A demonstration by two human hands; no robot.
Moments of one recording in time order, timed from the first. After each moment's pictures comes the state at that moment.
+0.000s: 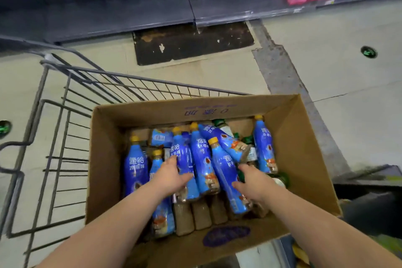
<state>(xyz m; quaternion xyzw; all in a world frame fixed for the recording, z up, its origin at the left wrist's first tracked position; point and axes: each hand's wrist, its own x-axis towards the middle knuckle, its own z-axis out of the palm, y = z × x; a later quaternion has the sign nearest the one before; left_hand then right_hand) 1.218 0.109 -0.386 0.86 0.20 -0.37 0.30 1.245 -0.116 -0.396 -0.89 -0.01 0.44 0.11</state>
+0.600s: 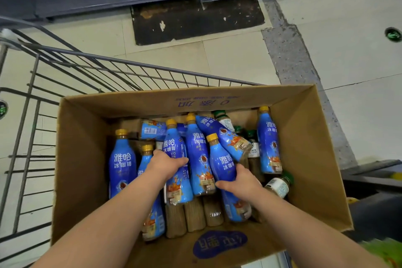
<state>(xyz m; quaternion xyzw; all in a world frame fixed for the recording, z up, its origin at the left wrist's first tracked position) 1.249 0.101 -0.443 0.70 0.47 -0.32 0.42 1.249 -0.108 -0.449 -0.83 0.13 0.47 0.27</state>
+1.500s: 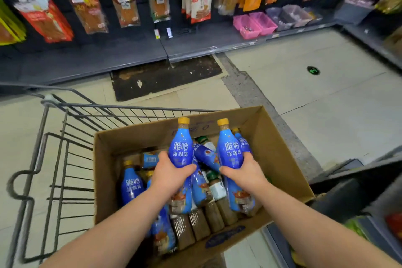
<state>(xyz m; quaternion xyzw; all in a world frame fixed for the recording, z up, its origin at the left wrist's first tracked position) 1.219 0.096 -0.329 0.82 0.25 -0.16 0.48 1.220 -0.094 -0.317 -0.88 0.21 0.20 0.38</state>
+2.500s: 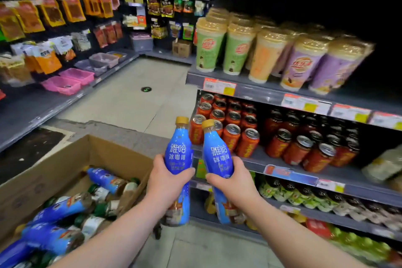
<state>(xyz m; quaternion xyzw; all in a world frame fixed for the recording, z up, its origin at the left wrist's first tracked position) 1.014 -0.137 -0.209 0.79 -0.19 -0.24 0.53 0.885 -0.230 -0.197 -0.73 0.48 -0.18 0.44</state>
